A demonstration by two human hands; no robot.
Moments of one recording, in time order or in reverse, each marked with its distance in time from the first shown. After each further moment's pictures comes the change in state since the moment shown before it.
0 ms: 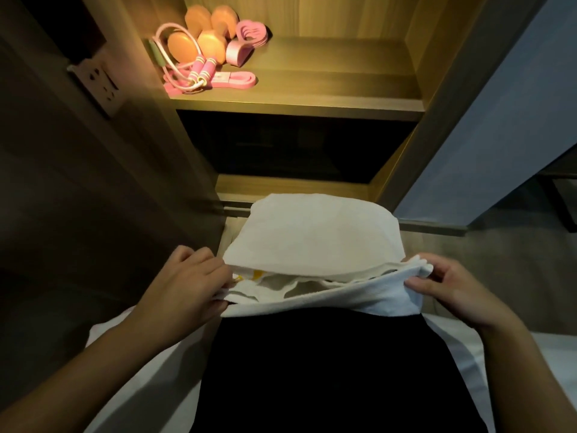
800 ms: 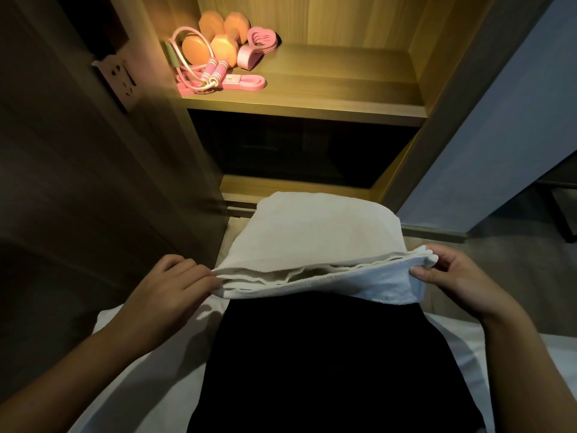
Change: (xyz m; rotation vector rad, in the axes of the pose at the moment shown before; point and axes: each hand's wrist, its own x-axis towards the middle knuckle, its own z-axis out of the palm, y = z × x) left_hand -0.045 -0.011 0.016 0.012 0.257 0.116; right_hand -0.002 -0.012 -0.002 -0.057 0.040 -0.028
